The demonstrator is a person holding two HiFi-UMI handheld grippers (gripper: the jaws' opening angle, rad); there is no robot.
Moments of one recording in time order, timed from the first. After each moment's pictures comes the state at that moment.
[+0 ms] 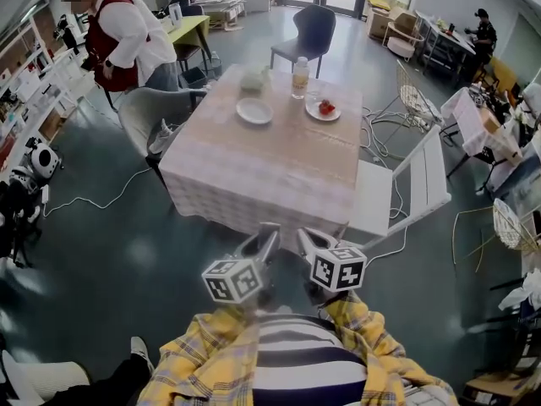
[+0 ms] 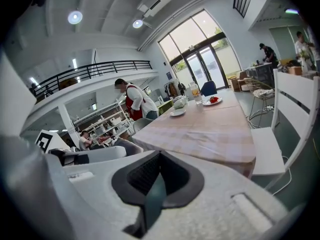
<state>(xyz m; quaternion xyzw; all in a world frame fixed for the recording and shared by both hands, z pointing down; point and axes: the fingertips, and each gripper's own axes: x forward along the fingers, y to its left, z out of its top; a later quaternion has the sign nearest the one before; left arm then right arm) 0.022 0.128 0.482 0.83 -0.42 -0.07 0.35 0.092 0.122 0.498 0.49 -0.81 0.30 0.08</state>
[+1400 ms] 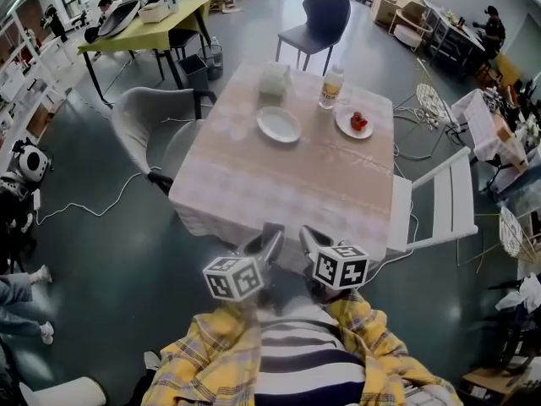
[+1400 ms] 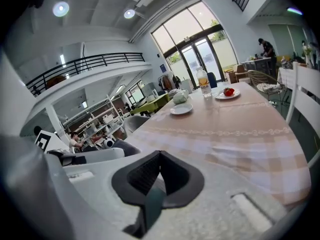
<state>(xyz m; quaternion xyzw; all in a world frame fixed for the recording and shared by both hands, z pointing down) -0.060 -0.012 0.499 0.83 -0.39 -0.05 0.40 0.007 -0.018 0.514 0.50 -0.79 0.34 0.11</state>
